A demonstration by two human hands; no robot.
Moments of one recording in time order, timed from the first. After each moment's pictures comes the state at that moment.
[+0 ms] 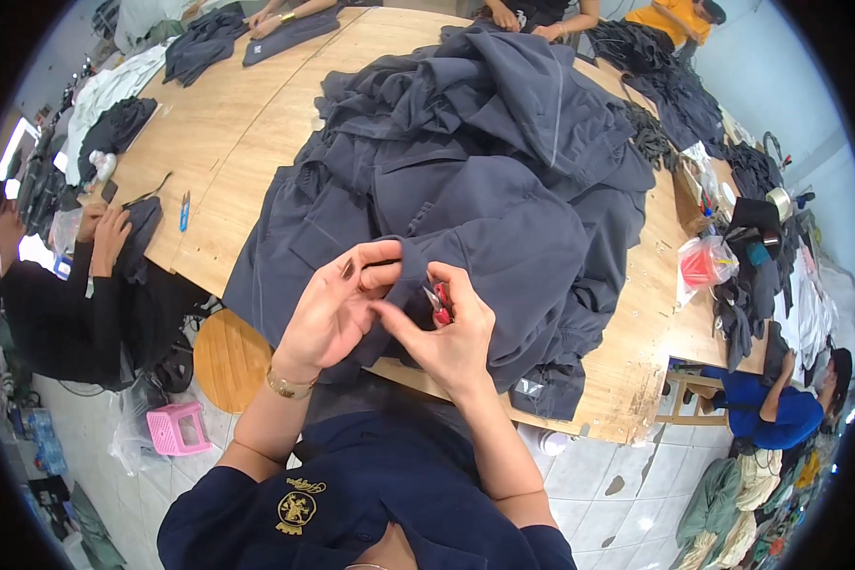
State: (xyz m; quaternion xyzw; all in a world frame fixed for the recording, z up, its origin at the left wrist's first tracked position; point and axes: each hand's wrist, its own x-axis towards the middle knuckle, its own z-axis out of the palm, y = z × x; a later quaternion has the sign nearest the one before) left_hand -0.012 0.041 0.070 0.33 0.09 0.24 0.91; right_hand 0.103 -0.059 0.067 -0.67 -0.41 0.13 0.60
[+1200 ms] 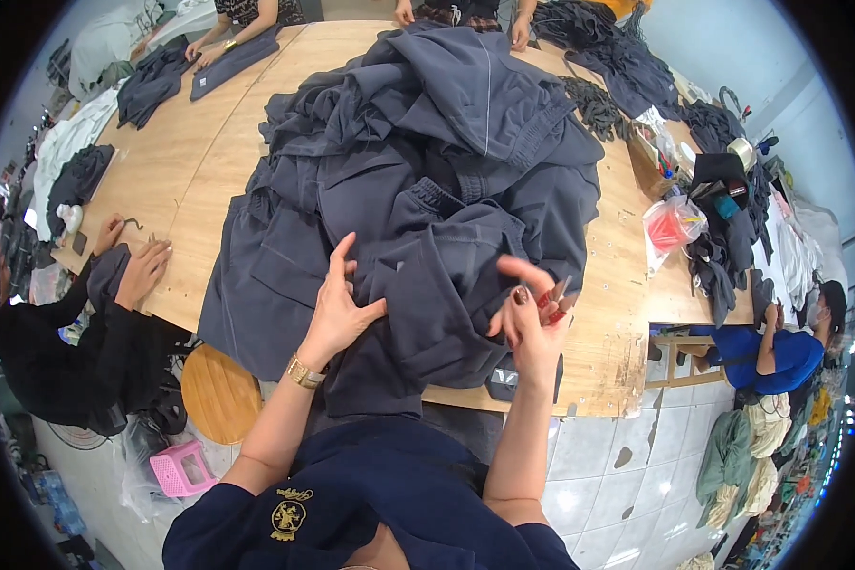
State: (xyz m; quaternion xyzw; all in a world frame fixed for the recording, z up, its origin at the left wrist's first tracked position) left_hand 0.028 0.047 -0.002 0.78 0.31 0.25 0.48; right_hand 0.188 -0.129 0.054 -0.53 -0.29 0.21 0.77
